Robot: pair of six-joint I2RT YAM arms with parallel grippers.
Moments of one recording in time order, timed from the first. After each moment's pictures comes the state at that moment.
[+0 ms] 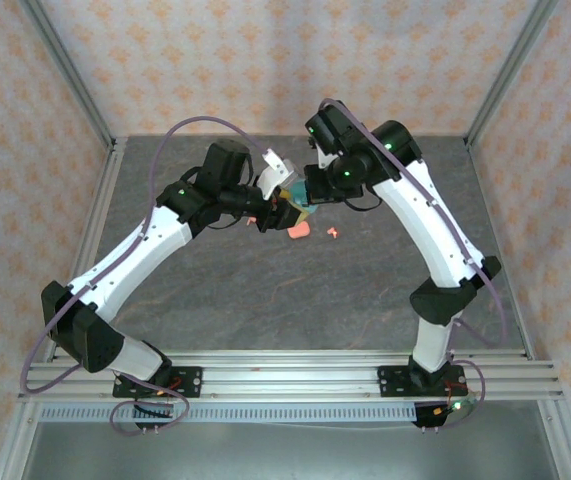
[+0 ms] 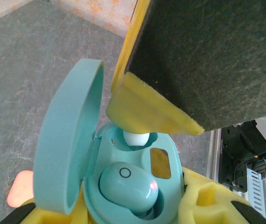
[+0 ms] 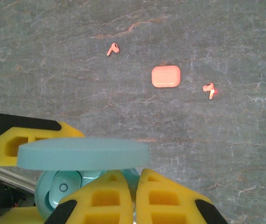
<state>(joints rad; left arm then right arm) -0.53 1.47 1.45 -0.60 0.65 0.11 0.71 1.84 2.39 -1.62 0.02 0.47</state>
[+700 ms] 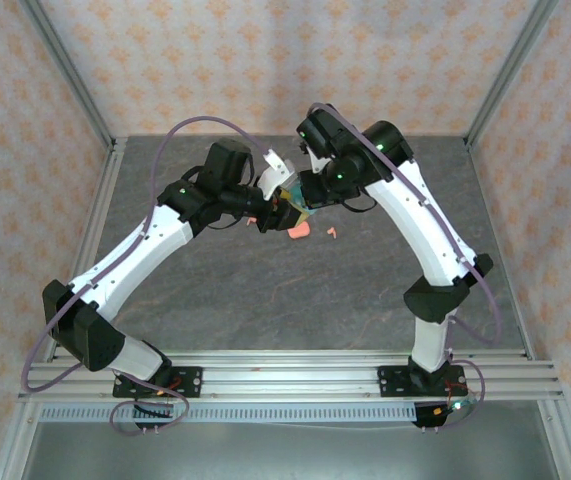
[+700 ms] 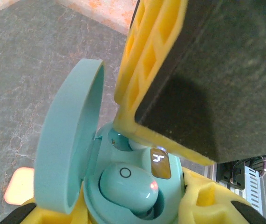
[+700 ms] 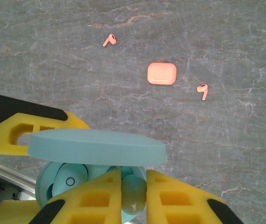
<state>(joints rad) -0.53 1.48 1.47 -0.62 0.65 0.11 0.74 1.87 2.44 -1.67 0.05 0.40</state>
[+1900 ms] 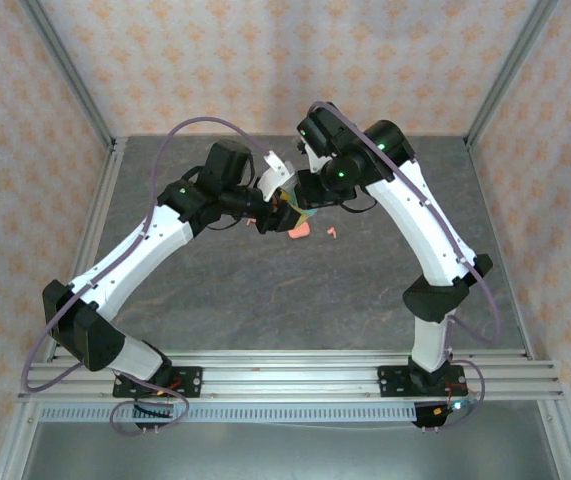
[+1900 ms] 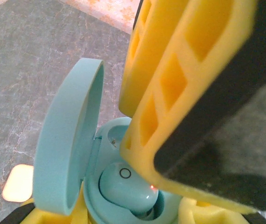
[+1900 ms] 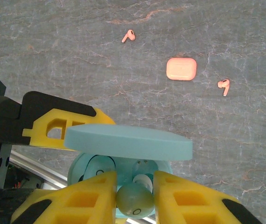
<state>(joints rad) -0.54 1.48 1.47 -0.64 0.65 0.12 0.74 1.88 2.47 -1.67 -0.03 0.43</state>
